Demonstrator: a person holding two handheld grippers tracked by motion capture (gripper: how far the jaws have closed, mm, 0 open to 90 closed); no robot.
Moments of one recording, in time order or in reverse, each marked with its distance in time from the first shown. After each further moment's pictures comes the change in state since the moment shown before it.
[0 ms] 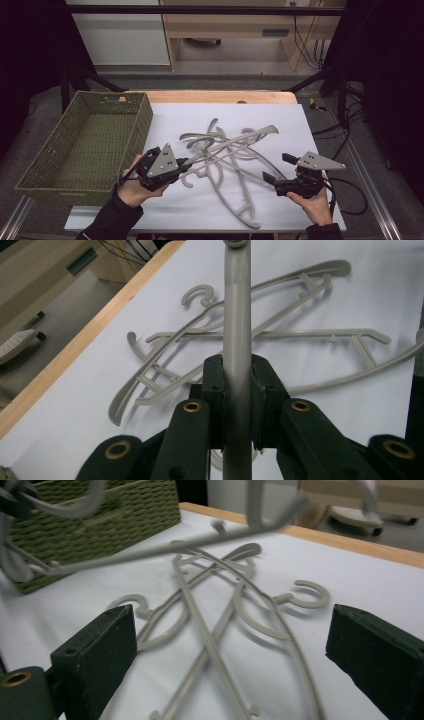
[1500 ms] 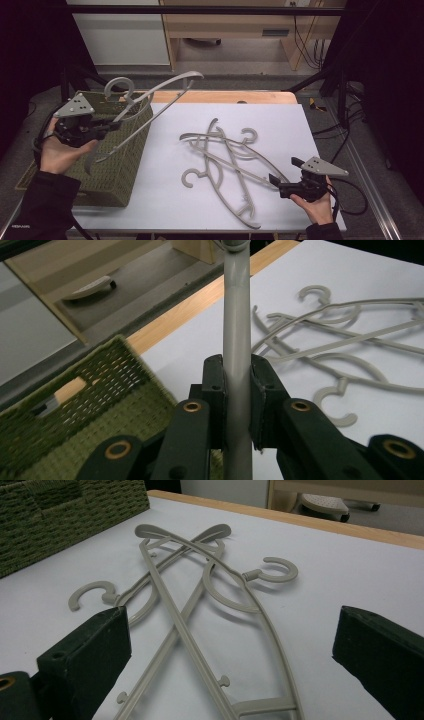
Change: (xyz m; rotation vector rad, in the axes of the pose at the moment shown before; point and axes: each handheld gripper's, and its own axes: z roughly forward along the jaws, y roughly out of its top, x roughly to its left) left arm 0.134 -0.038 -0.115 0.043 0.206 -0.267; right arm -0.009 -0.019 -0.003 0.030 -0.095 0.027
